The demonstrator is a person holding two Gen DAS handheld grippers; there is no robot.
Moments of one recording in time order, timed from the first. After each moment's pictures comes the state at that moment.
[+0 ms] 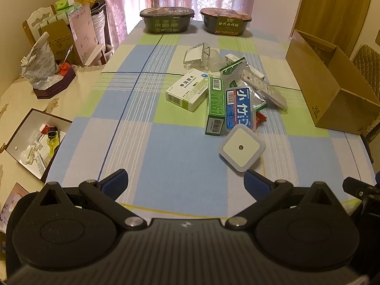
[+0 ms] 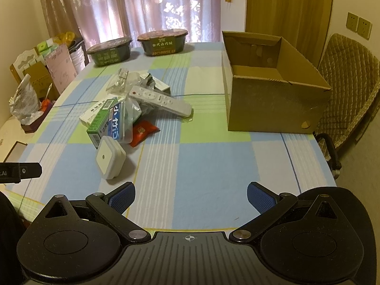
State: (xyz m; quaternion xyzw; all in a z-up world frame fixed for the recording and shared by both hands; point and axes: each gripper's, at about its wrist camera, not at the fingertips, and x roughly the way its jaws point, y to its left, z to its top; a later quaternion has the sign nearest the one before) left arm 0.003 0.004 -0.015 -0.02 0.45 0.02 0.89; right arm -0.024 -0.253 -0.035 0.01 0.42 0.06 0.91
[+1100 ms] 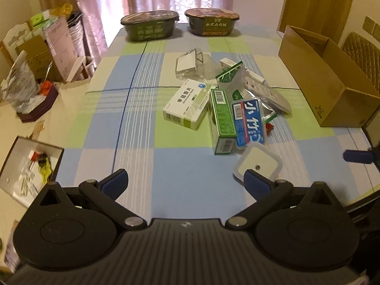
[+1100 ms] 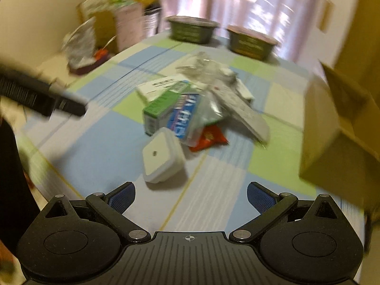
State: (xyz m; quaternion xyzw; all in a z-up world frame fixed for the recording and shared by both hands) left arm 0.064 0.036 -0.022 0.03 0.45 -0.05 0.89; right arm 0.027 -0.158 -0.067 -0.16 0.41 0.24 0.87
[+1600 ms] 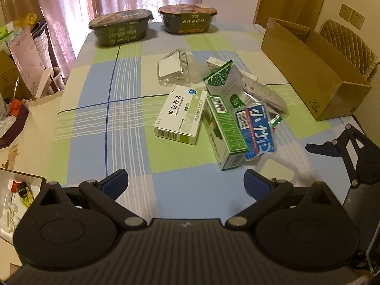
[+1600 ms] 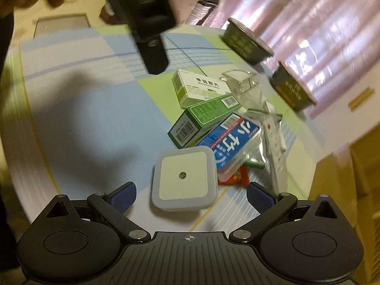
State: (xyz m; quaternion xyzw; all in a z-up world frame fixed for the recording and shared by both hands) left arm 0.120 0.066 -0.047 0.04 0.45 -0.14 0.88; right arm 0.037 -0.080 -0.130 -0.39 0.34 0.25 0.82
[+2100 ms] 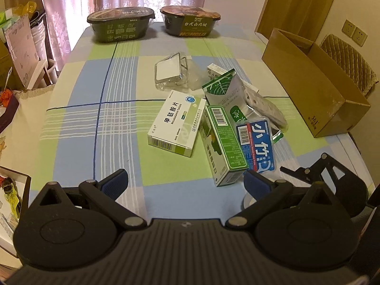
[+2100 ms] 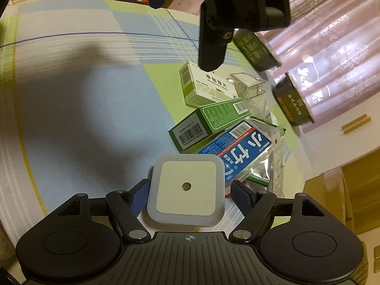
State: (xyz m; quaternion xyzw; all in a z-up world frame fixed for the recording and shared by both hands) left arm 0.139 0.070 -0.055 0.00 0.45 -0.15 0.88; right arm 0.052 -0.061 -0.156 -0.45 0.32 0.24 0.80
